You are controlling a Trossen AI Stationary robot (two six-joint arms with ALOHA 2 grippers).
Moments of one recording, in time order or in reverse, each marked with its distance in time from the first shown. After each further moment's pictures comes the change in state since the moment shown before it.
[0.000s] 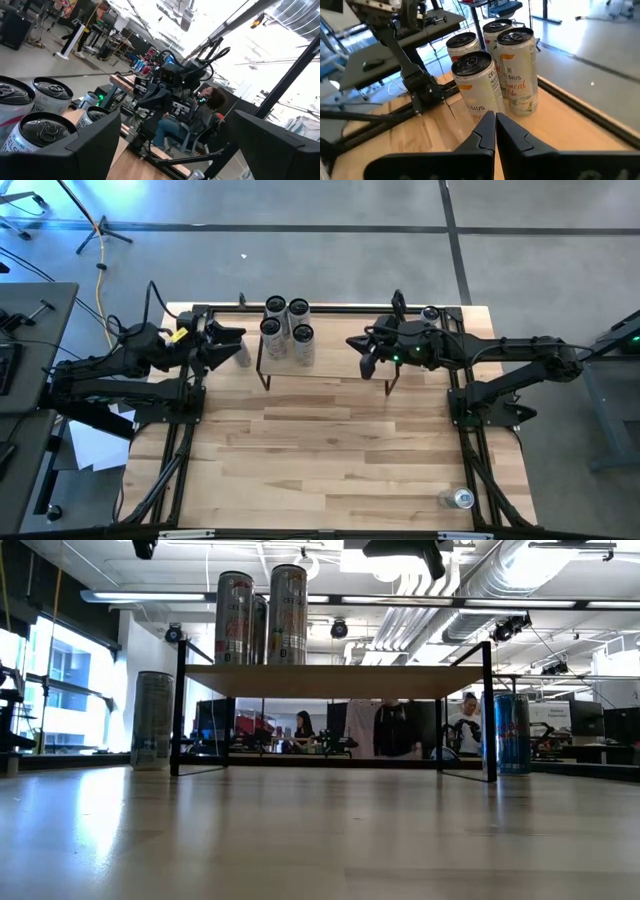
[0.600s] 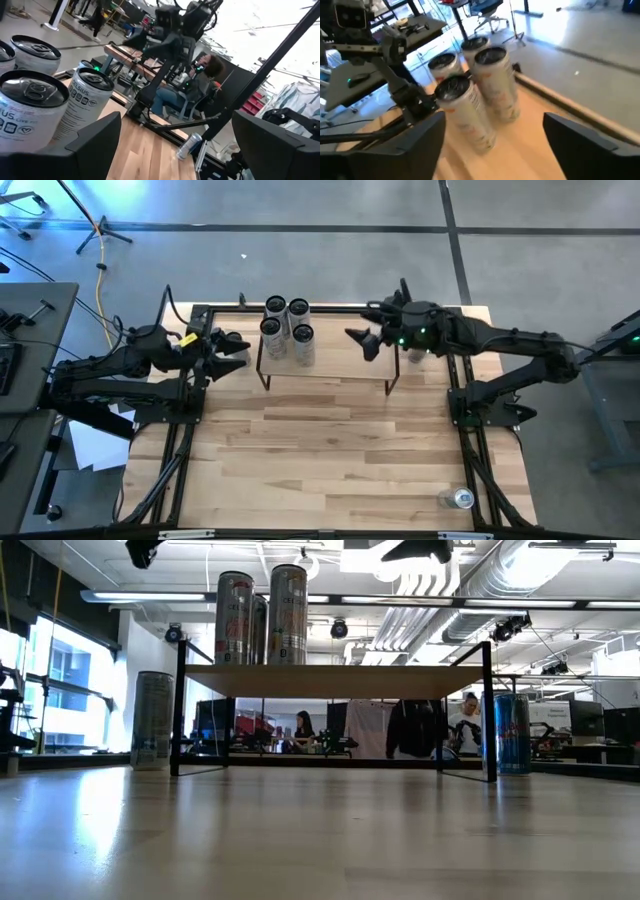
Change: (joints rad) left arm 0.000 -0.001 0.001 -0.130 0.118 0.020; right arm -0.064 0.024 0.192 -0.214 0.022 0.056
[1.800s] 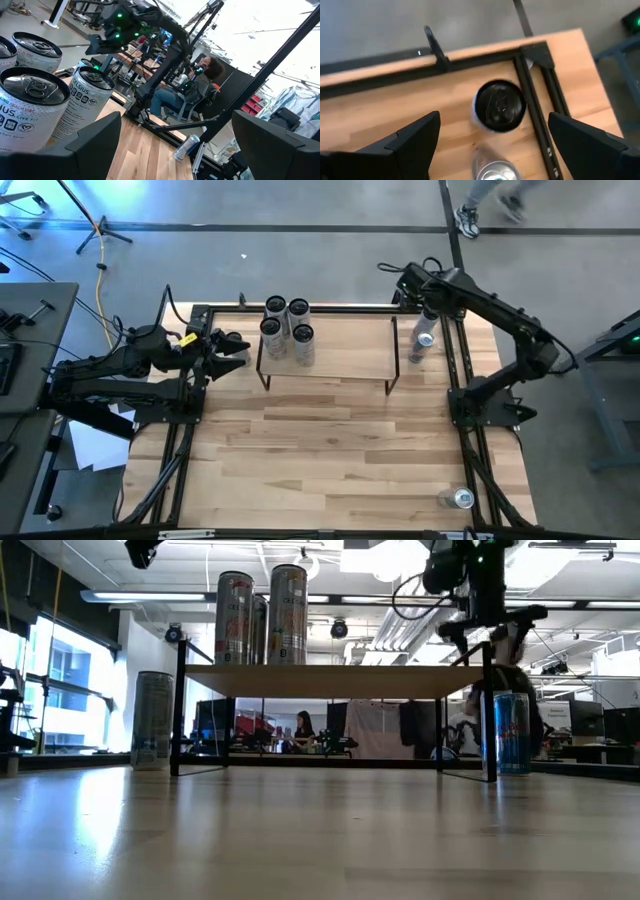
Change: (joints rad) left arm 0.000 0.000 0.000 0.000 0.000 -0.027; right arm -0.626 0.200 0.080 -0.883 0.168 0.569
